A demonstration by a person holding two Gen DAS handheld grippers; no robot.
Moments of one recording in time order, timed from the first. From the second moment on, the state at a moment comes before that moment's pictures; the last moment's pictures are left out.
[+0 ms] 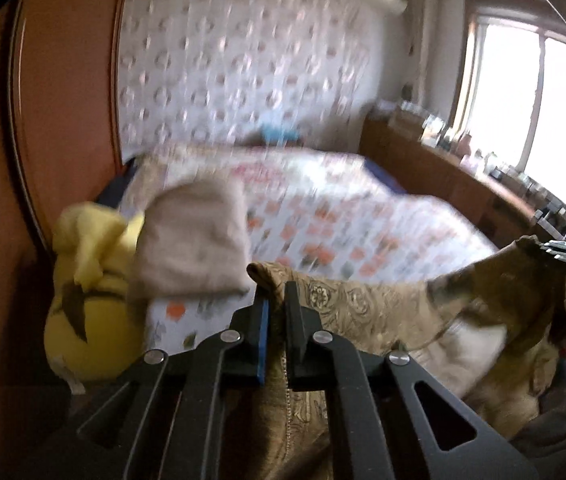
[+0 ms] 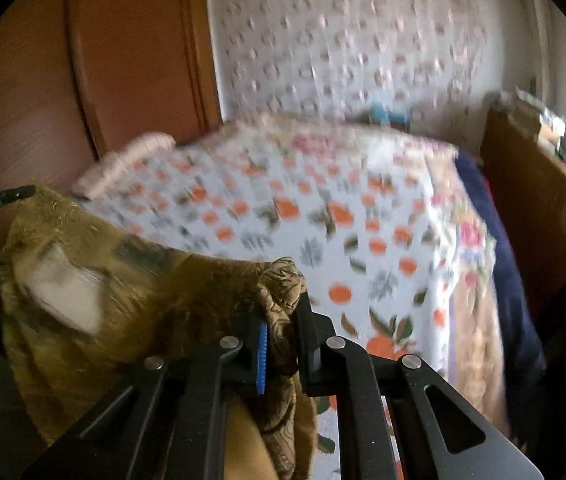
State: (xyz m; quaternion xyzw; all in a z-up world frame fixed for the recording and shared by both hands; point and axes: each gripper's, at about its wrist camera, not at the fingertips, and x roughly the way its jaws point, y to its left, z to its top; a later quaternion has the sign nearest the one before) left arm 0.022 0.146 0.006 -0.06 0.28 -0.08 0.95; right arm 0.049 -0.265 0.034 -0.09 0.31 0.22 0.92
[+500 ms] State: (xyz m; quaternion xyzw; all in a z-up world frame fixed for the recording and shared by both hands) left arm -0.036 0.144 0.193 -0.02 0.07 -0.09 0.99; right arm -0.069 -0.272 0.263 -0.14 0.08 0.21 0.96
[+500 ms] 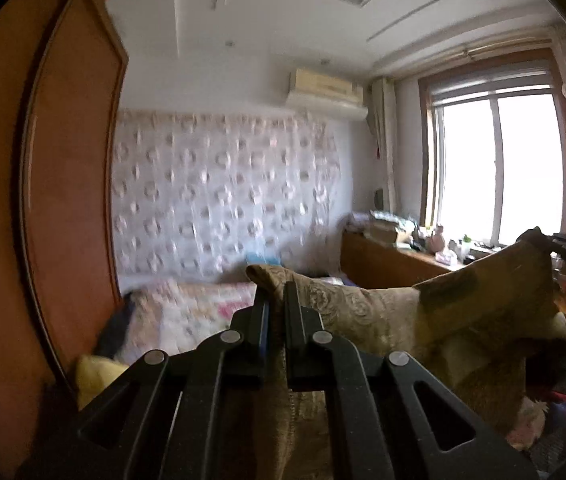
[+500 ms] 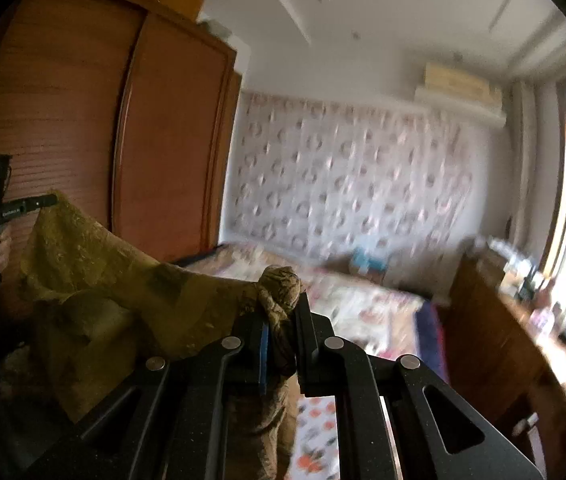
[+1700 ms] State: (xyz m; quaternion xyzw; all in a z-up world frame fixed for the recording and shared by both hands) left arm 0.275 0.143 0.028 -0.02 0.27 0.00 0.96; right arm 0.250 -0.178 0.149 -0.15 0.28 0.12 0.94
